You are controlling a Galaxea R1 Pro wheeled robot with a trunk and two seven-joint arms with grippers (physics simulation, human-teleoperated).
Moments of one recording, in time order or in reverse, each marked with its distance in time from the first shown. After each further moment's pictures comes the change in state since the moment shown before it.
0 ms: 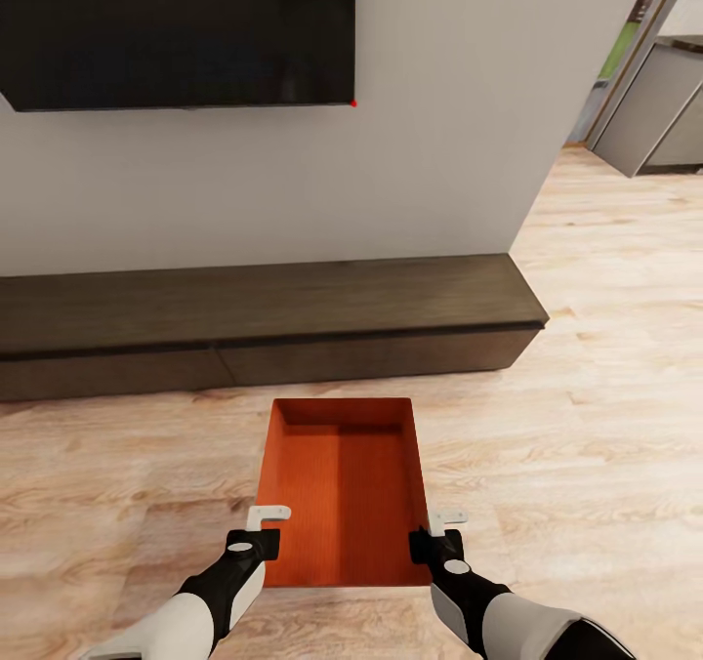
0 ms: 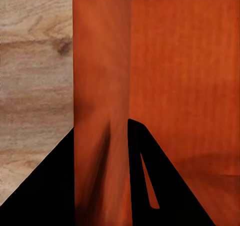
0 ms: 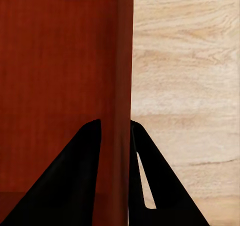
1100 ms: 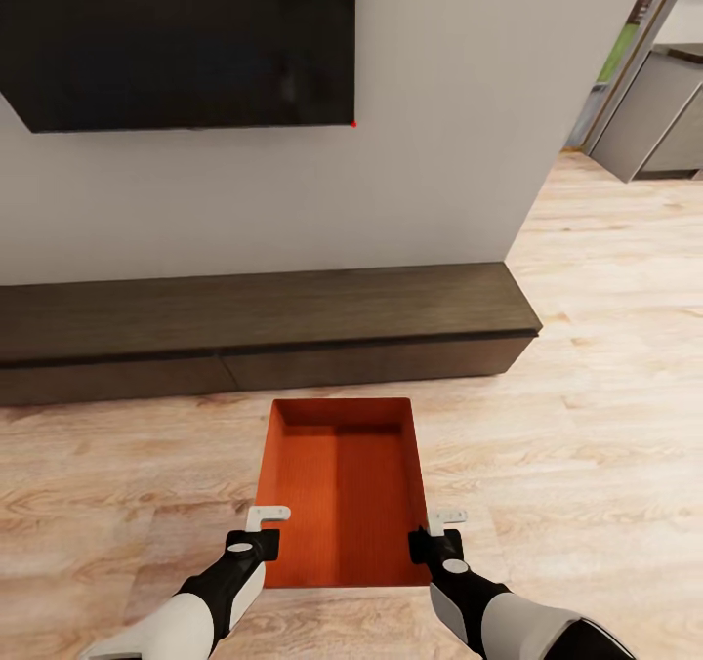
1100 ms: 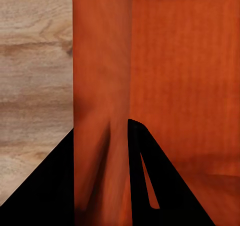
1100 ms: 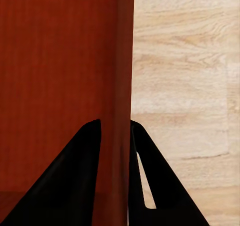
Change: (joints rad) left arm 0.000 0.001 -0.006 0.002 0.011 0.000 0.006; right arm 0.000 0.002 -0.008 -0.004 0.017 0.010 -0.008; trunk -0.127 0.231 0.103
